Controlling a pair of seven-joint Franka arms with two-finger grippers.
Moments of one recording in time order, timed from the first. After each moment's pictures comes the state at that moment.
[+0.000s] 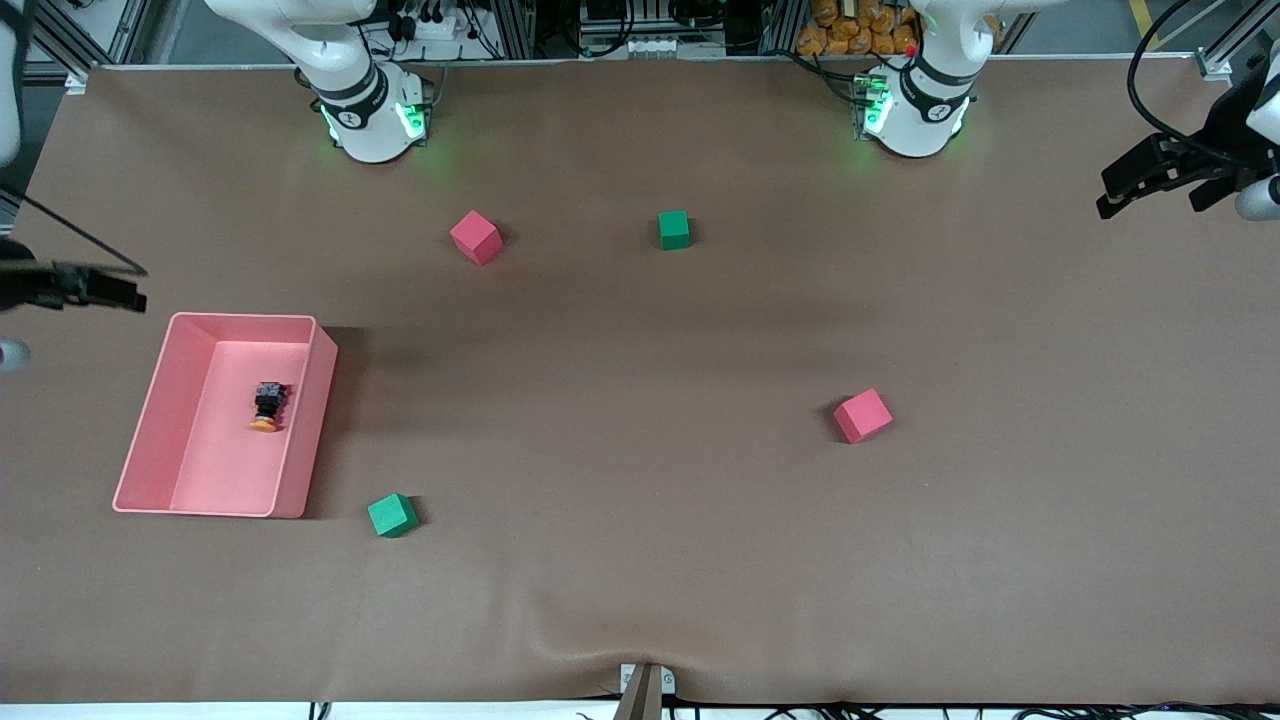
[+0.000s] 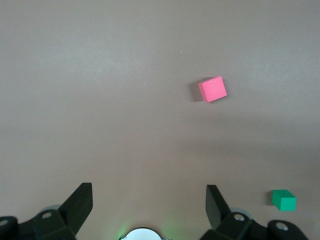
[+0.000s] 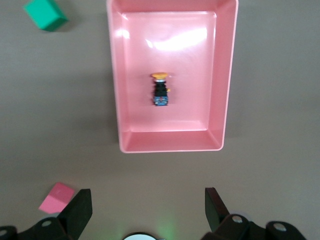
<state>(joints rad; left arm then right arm) 0.04 -0.11 -0.10 -1.59 -0.01 1.46 -0.14 -0.01 0.22 -0.16 -1.50 -0.02 1.49 -0.11</state>
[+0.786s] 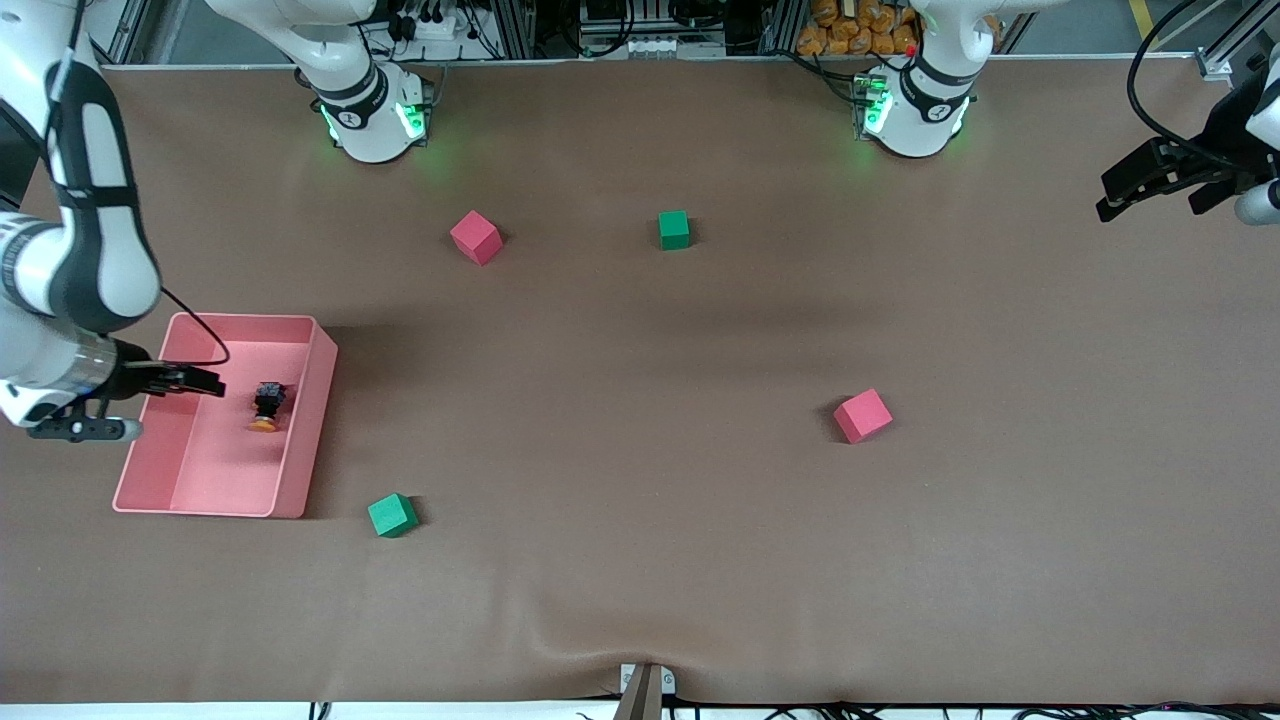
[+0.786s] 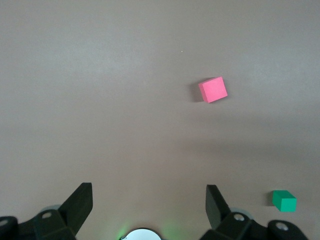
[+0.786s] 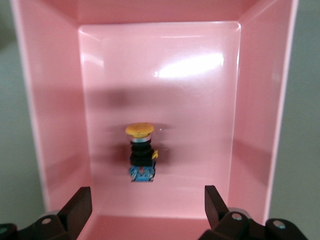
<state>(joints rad) 0.05 -0.10 -0.10 -1.59 -0.01 1.47 -0.14 -0.04 0.36 -0.21 -1.92 0.12 2.18 -0.28</state>
